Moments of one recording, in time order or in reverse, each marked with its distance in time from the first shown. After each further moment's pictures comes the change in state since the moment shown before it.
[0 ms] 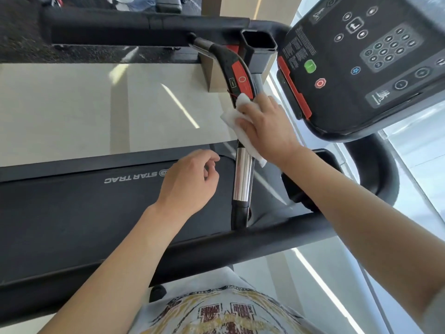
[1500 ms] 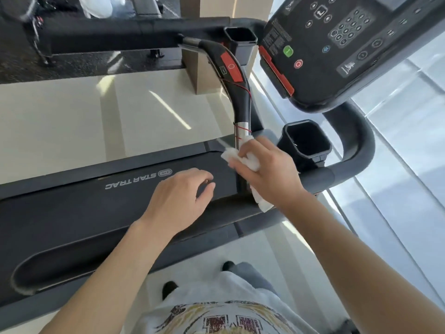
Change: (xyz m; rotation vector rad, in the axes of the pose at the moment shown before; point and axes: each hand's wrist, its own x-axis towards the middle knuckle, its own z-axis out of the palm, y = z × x) left_hand -0.100 -0.017 -0.042 0.173 -0.191 0.136; right_hand -0.124 -0.137 -0.071 0.252 0.032 0.341
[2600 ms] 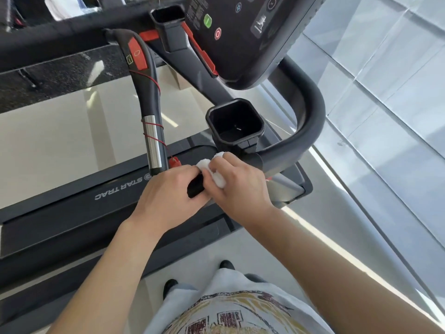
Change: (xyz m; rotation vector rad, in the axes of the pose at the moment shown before) left_hand 0.066 0.138 0.113 0.098 -0.064 0.116; right_hand -0.076 0.134 -0.031 0.032 0.162 0.068
